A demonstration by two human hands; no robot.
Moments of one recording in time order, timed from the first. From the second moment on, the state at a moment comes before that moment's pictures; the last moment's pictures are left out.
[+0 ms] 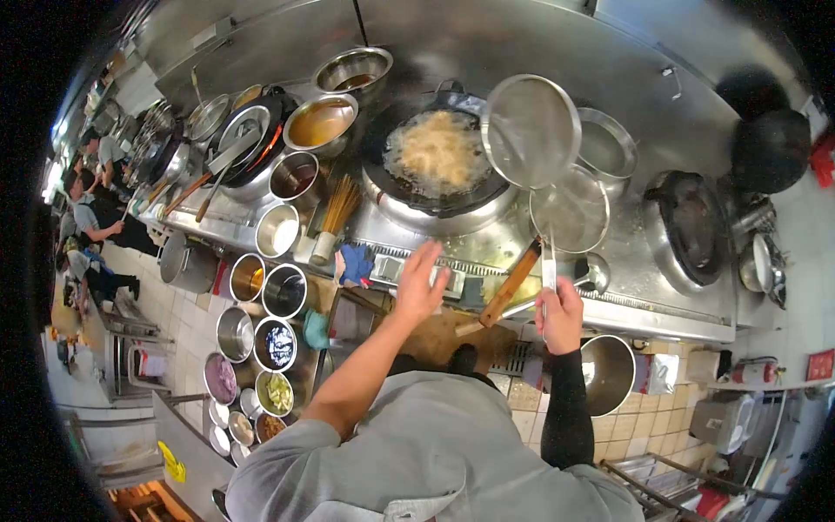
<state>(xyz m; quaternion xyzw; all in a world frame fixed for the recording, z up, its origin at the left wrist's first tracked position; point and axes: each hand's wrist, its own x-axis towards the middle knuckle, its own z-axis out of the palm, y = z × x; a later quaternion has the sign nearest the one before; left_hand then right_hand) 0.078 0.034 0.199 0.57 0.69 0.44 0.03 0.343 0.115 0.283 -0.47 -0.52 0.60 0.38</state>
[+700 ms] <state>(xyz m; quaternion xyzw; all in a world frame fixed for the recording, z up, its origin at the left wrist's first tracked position) -0.003 0.123 0.216 0.61 0.68 0.37 -0.12 0.232 0.213 0.249 -0.50 -0.79 0.18 0.32</state>
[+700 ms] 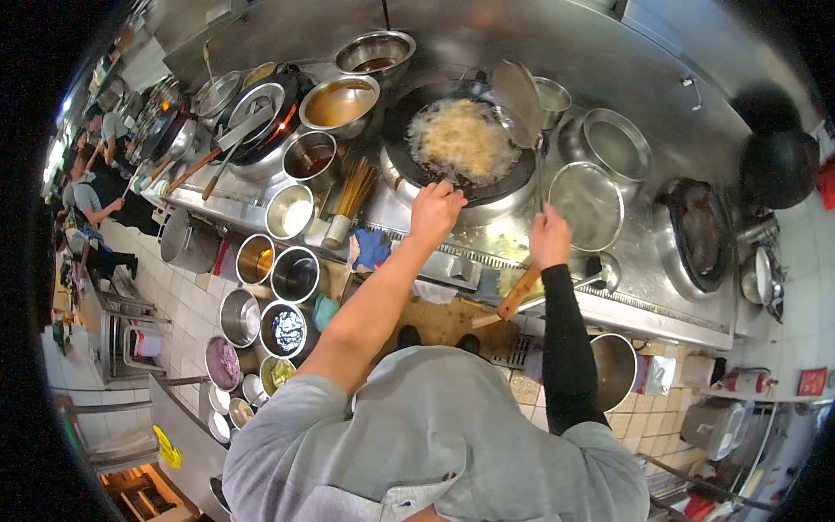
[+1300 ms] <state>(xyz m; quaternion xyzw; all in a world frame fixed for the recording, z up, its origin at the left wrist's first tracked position) -0.017 0.111 0.225 0.60 0.70 0.38 -0.10 0.172 0.246 0.240 -0.43 -0.43 0.75 0.25</state>
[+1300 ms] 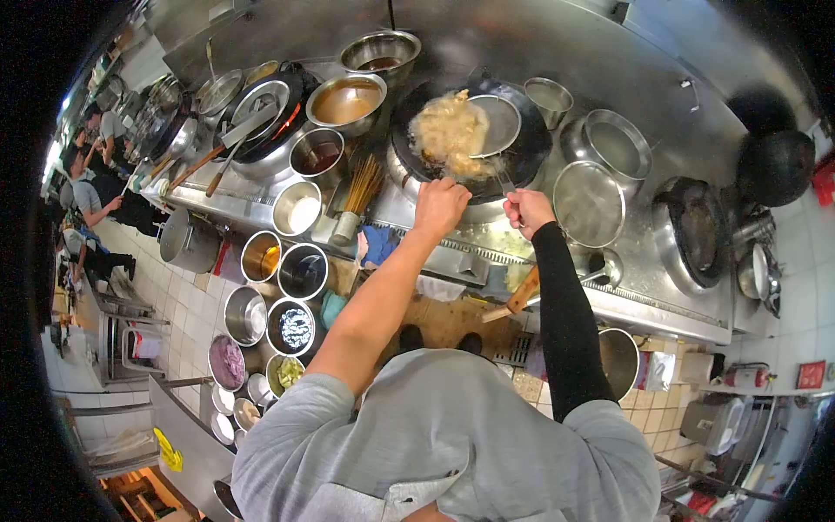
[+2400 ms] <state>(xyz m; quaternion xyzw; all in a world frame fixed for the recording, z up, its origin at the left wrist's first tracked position) -0.018 -0.109 -0.055 0.39 0.80 0.26 0.38 0.225 0.178 0.275 -0.46 -0.83 0.22 0.23</state>
